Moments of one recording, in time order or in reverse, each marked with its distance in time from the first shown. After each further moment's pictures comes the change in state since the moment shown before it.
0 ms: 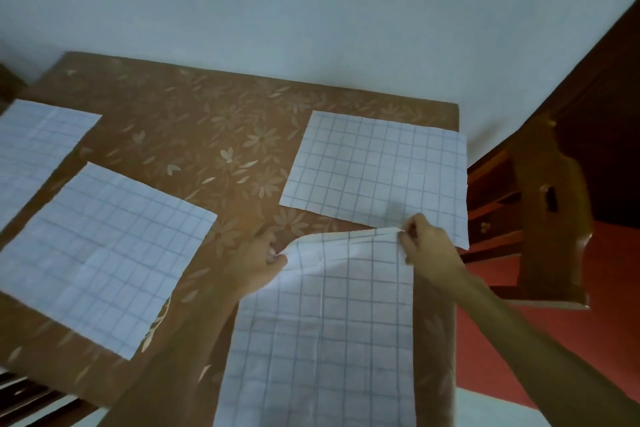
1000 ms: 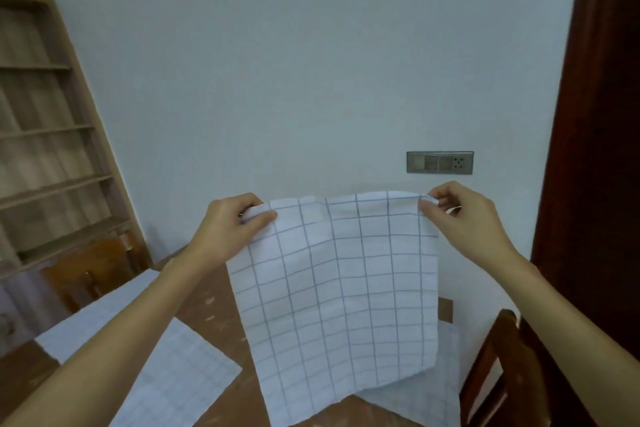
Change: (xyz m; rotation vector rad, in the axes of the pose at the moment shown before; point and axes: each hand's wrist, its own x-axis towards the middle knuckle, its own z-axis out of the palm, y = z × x) left_hand -0.178 0.263 -0.276 0.039 0.860 0.448; right_hand -0.123 -0.142 -0.346 0.435 0.554 -0.729
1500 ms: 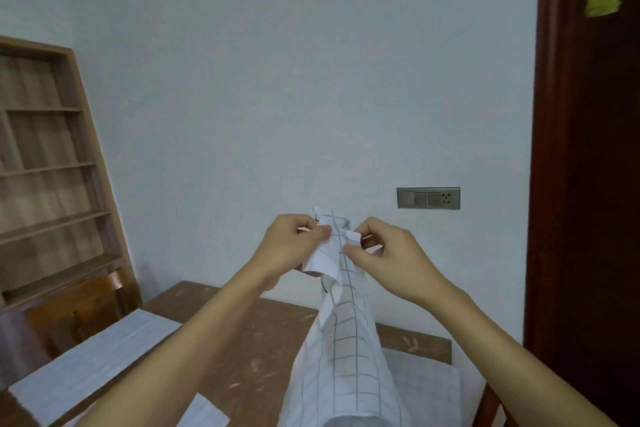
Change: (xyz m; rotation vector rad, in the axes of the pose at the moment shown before) left_hand 0.013 0.126 0.028 -0.527 -0.171 -0.322; right_hand -0.016 -0.063 0.035 0.102 -0.277 -0.101
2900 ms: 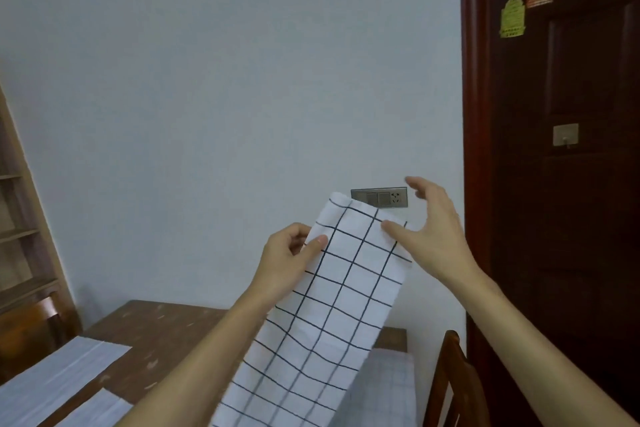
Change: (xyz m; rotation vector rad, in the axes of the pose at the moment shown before) left_hand -0.005 -0.016 0.065 -0.147 -0.041 0.296; right_hand -0.036 0.016 -0.095 -0.236 0.435 0.041
